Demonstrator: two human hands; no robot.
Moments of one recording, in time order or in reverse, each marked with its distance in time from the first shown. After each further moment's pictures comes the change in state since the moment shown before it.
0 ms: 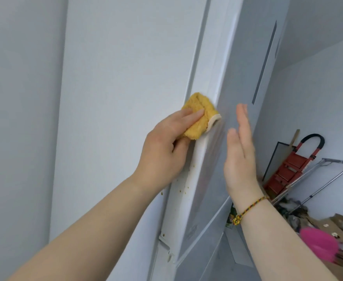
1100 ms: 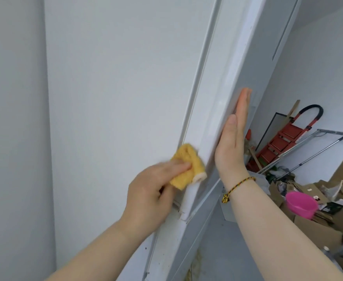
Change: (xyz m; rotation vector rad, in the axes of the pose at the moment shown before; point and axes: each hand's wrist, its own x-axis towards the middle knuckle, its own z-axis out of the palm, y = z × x) left_hand -0.129 -0.029 -0.011 -0.017 -0.142 -0.219; right_hand -0.037 0.041 0.033 -0.124 0.044 0.017
